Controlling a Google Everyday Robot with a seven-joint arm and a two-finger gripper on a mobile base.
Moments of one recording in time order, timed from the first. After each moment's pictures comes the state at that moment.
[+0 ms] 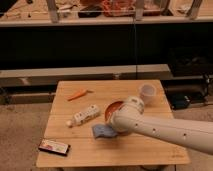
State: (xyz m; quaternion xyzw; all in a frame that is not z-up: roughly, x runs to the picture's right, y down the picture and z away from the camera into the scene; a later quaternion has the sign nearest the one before) arm 0.042 0.191 0.750 -0.13 -0.19 -0.46 0.86
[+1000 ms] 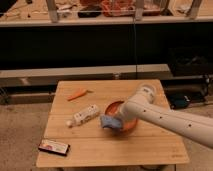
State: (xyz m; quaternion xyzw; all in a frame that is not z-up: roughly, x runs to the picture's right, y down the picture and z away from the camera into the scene) arm 0.087 0.164 0.775 -0.14 -0.19 -0.40 0.88
